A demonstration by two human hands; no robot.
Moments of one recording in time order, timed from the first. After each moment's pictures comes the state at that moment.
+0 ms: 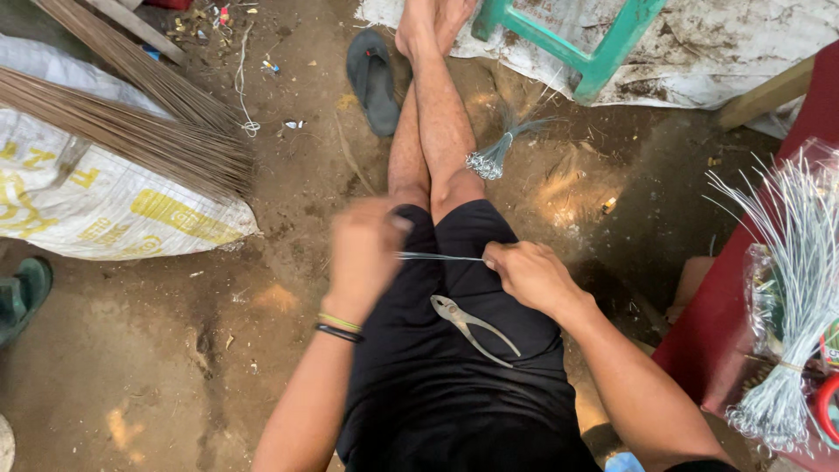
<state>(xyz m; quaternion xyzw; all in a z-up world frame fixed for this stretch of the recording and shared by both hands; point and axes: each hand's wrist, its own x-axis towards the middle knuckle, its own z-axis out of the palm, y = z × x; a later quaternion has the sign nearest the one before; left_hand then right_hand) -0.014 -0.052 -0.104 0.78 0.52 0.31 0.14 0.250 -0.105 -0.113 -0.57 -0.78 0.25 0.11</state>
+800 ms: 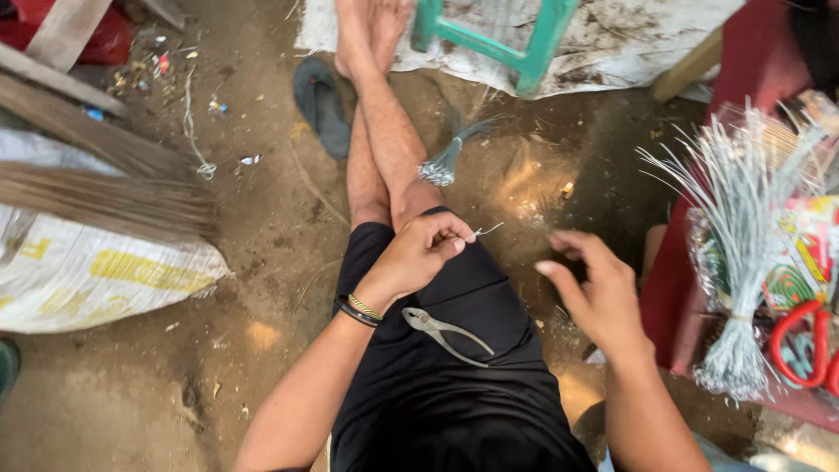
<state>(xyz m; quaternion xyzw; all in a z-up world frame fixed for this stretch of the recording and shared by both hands) 0.088 -0.038 -0.110 0.65 0.31 0.20 0.66 0.307 -0.186 -0.047 -0.67 -0.62 0.13 0.40</state>
